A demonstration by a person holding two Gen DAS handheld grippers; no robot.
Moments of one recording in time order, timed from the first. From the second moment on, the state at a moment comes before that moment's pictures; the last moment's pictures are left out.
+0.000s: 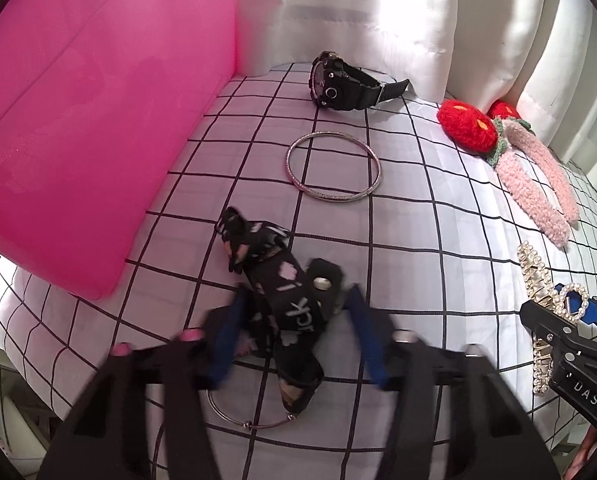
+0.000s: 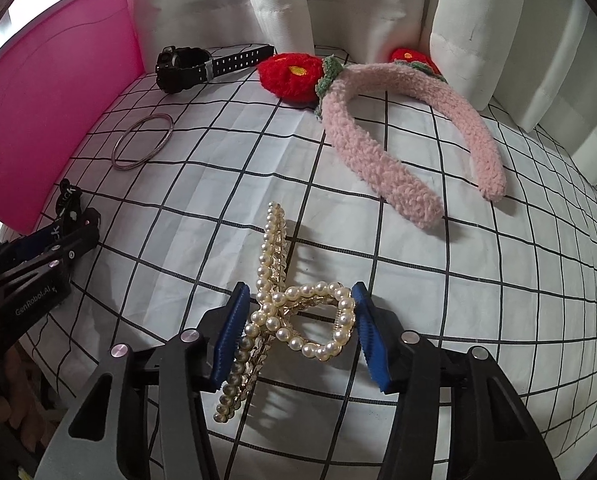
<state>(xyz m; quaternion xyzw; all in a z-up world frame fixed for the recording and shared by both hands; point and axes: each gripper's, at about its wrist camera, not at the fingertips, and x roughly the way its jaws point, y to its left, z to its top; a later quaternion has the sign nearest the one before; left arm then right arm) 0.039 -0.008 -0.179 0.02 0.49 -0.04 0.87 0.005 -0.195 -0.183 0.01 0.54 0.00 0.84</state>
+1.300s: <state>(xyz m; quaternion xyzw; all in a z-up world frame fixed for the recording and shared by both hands) 0.015 -0.017 -0.018 -0.02 0.38 -0.09 0.92 0.005 -0.200 -0.036 0.00 0.42 0.05 0.91</state>
